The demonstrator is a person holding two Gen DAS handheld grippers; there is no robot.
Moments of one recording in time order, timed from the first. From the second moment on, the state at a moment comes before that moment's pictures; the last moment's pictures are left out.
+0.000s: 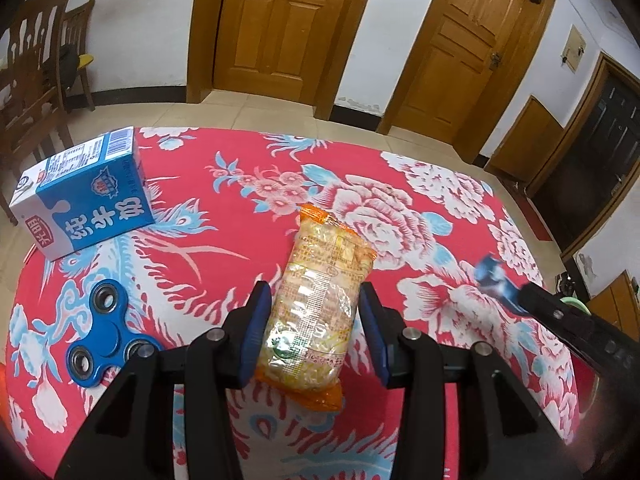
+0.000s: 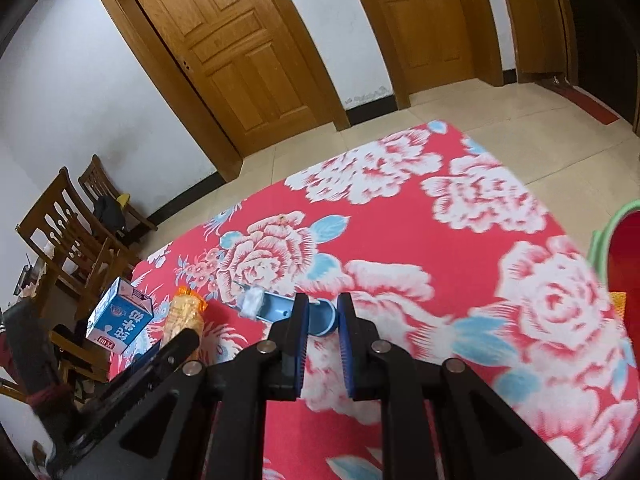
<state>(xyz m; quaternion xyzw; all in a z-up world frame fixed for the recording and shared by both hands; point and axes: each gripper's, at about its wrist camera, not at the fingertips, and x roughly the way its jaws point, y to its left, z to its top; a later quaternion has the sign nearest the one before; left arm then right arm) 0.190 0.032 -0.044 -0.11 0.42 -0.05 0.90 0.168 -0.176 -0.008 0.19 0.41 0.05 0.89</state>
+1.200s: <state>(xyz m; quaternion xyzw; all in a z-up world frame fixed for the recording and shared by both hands) 0.110 -0.081 0.035 -0.05 0.39 -0.17 0.90 0.013 -0.338 0.035 0.23 0.32 -0.08 0.91</state>
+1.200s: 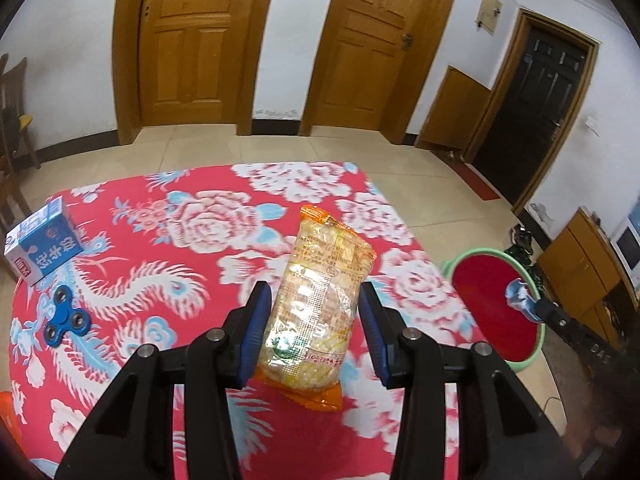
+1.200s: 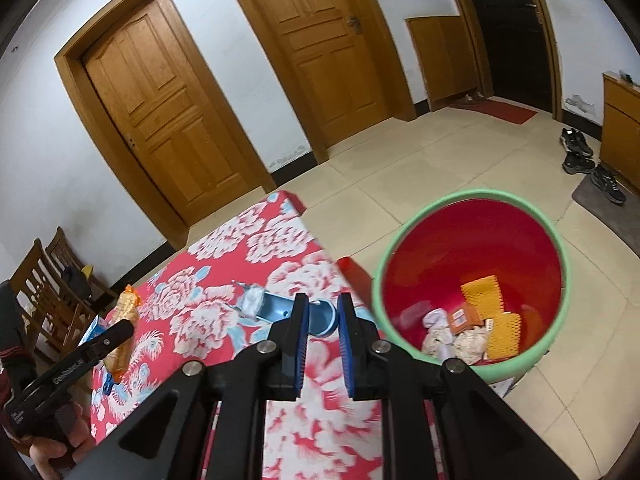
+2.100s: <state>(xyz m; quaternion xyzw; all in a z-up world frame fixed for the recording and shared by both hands) 0.096 -0.219 0.017 0.02 0.39 -0.29 0.87 -0.008 -0.439 -0.013 0.27 0.34 -0.17 0.89</state>
